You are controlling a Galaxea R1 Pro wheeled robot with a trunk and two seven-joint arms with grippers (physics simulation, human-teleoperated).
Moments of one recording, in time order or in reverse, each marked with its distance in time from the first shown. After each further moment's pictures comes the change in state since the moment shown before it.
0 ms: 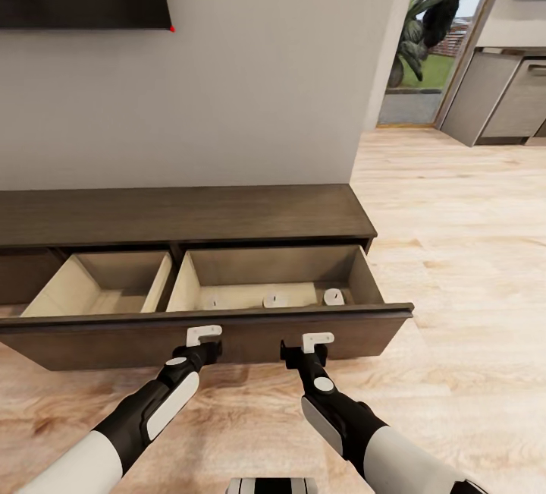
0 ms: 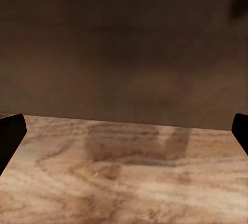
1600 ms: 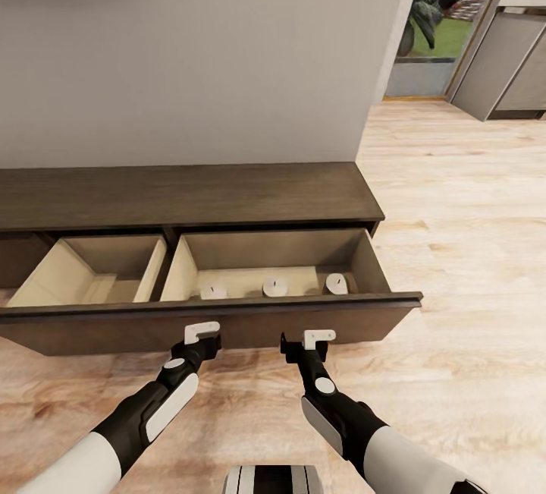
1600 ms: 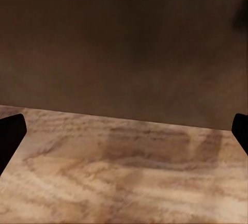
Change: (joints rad) left arm 0.003 0.004 -0.006 0.000 0.002 -0.102 -0.002; right arm 0.000 0.000 0.000 0.000 0.002 -0.098 -0.002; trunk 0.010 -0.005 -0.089
